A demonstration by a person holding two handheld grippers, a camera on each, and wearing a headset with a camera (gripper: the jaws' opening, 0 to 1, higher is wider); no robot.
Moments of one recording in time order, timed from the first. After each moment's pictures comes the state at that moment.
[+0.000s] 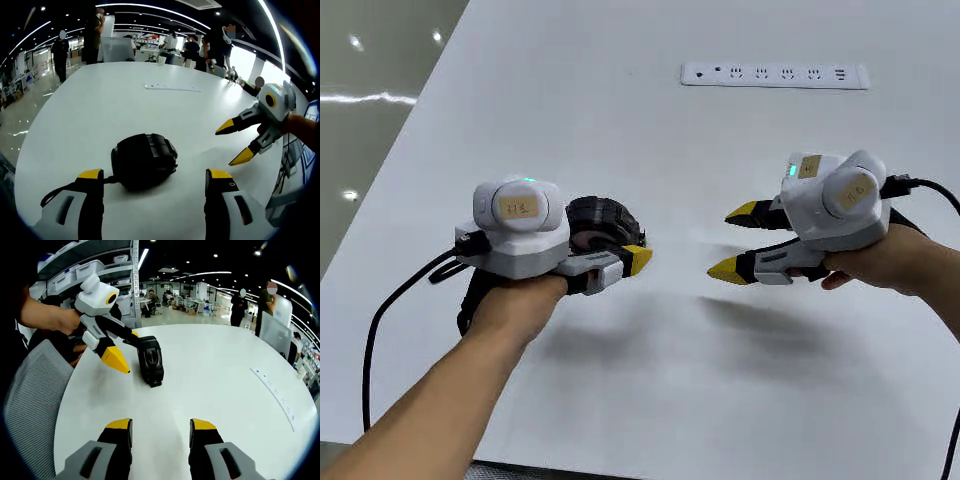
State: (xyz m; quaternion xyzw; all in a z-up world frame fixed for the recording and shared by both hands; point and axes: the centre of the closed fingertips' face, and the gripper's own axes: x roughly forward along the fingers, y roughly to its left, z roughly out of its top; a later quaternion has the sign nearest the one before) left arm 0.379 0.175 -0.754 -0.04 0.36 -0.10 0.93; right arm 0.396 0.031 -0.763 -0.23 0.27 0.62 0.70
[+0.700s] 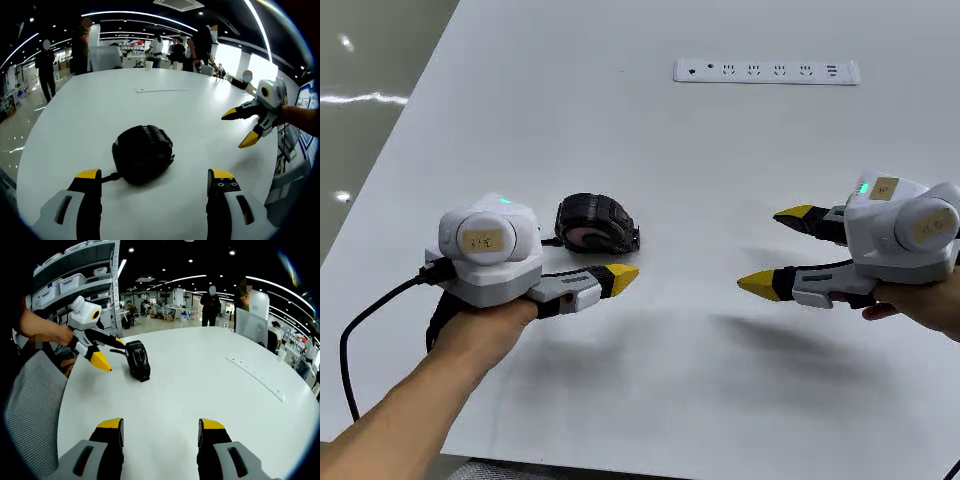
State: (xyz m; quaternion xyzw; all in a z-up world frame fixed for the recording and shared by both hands) left arm 0.361 0.177 -0.752 -0.01 0.33 -0.15 0.93; right arm 0.390 -0.013 -0.752 -0.17 0.26 0.56 0.77
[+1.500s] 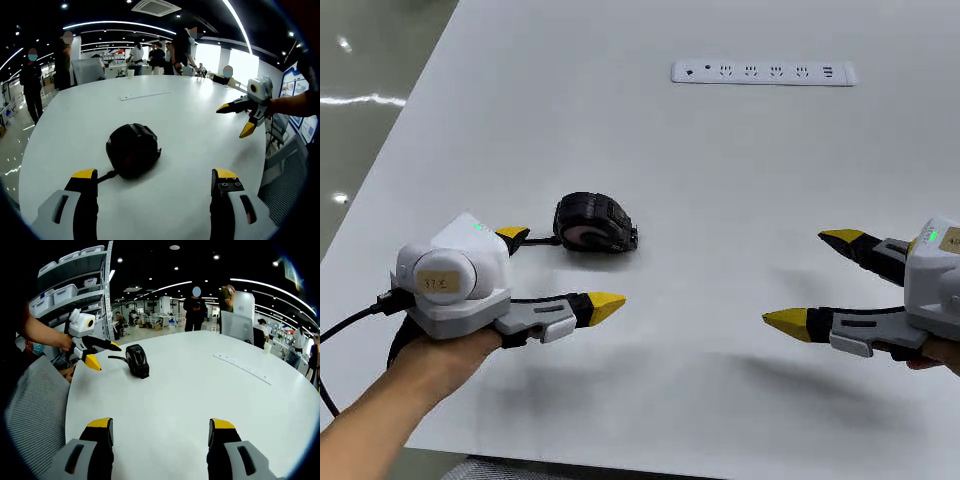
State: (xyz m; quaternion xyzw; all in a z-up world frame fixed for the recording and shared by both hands) left arm 0.336 0.174 -0.742 0.03 0.28 -0.22 0.93; right arm 0.362 -0.051 -0.747 -0.13 0.24 0.52 0.81
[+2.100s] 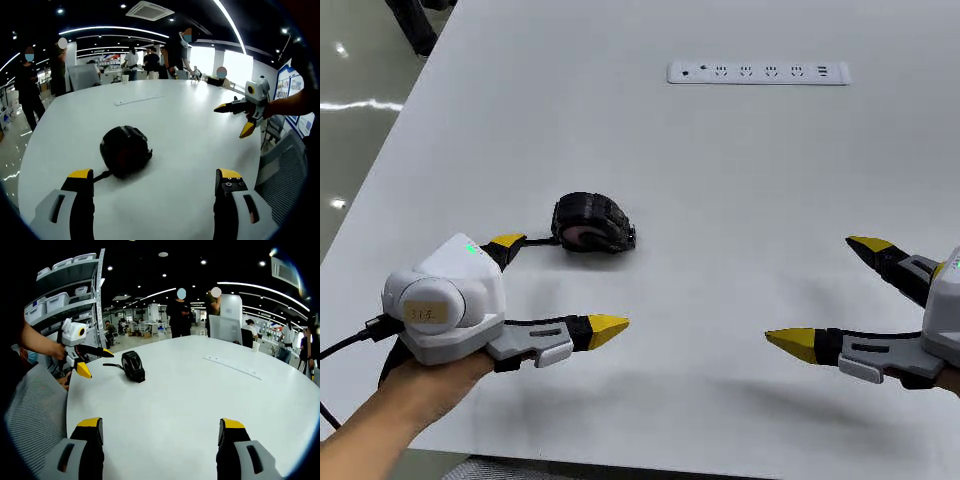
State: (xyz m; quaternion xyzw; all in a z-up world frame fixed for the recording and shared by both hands) left arm 0.324 0.164 -0.734 0.04 0.26 -0.24 0.93; right arm 0.351 -0.062 -0.739 -0.10 0.22 0.49 0.84
